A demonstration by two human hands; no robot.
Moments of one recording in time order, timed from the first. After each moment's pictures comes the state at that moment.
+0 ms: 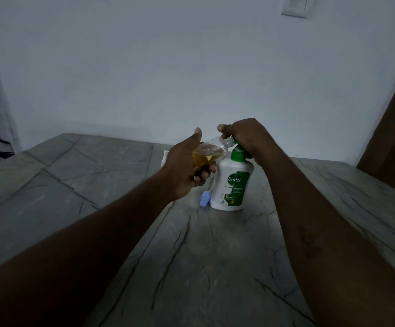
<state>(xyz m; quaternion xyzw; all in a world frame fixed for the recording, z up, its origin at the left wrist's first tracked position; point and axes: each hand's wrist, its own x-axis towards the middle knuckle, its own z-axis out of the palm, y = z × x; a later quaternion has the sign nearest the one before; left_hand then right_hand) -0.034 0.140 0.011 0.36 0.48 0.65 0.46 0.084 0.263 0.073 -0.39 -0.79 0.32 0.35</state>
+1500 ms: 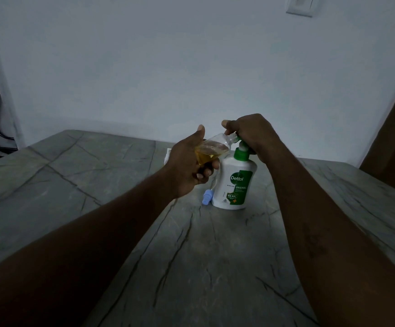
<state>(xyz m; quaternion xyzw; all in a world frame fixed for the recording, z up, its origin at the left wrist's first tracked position) -0.035 0.141 0.011 0.36 0.47 0.66 0.46 0.084 0.263 0.077 -0.39 -0.80 0.29 0.36</state>
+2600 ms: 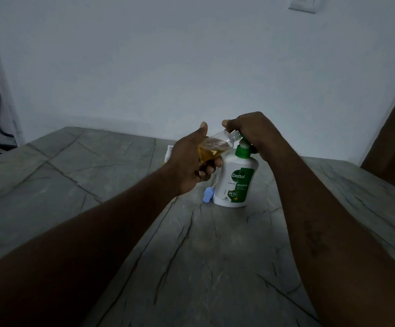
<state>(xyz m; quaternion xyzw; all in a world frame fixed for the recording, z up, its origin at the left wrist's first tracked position) -0.032 0.141 0.012 0.36 0.47 0.66 0.46 0.084 0.263 0.077 -0.39 -0.79 0.34 0.34</state>
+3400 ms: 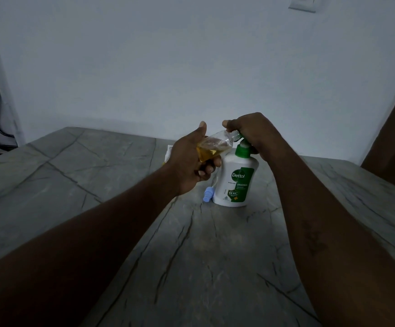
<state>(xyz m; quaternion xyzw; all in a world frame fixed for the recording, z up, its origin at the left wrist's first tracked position) -0.034 0.142 0.011 0.36 0.47 0.66 0.46 0.084 0.266 0.075 -0.40 -0.78 0.33 0.34</state>
